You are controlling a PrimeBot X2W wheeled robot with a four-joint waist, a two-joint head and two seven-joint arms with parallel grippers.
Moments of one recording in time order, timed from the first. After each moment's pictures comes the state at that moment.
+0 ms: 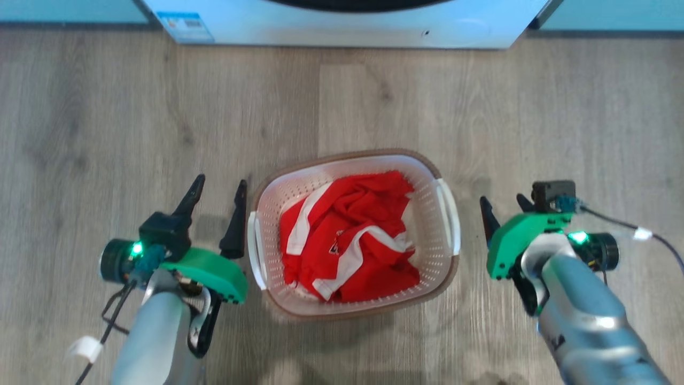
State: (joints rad) left arm -0.23 0.05 -0.16 0.35 -0.12 -0.12 -0.25; right arm -0.54 -0.06 0.19 0.93 0.28 0.13 -0.16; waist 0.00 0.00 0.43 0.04
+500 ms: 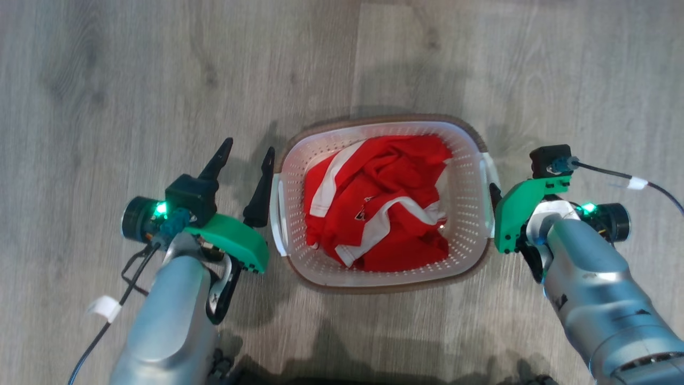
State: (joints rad) left arm -0.37 0.04 -0.25 0.41 -0.13 -0.12 -0.25; right arm -0.75 -0.06 0.20 1.19 0.23 0.13 -0.05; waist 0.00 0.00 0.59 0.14
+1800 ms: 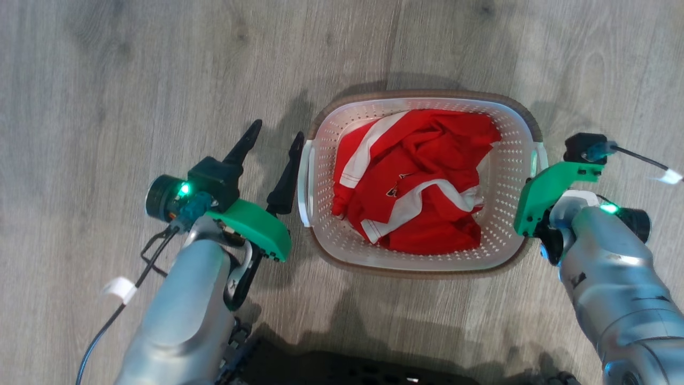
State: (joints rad) left arm -0.44 0.03 -0.35 0.41 -0.20 -0.12 -0.25; right arm -0.84 -0.07 -0.07 1.30 0.13 0.13 0.01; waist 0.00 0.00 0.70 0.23
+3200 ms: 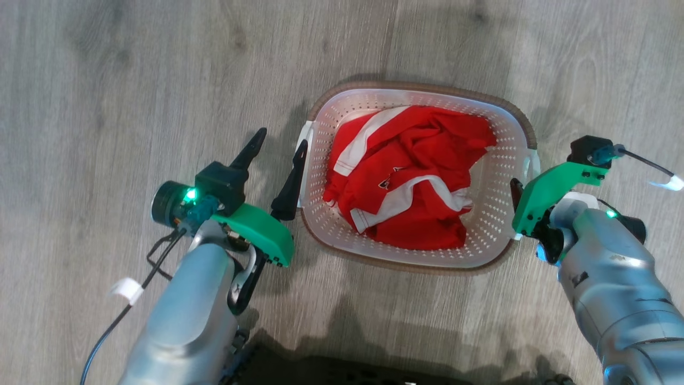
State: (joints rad) left arm -0.44 0.03 -0.37 0.43 -0.21 -0.11 -0.25; right arm -0.83 -0.07 0.00 1.30 0.30 0.13 0.02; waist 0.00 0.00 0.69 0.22
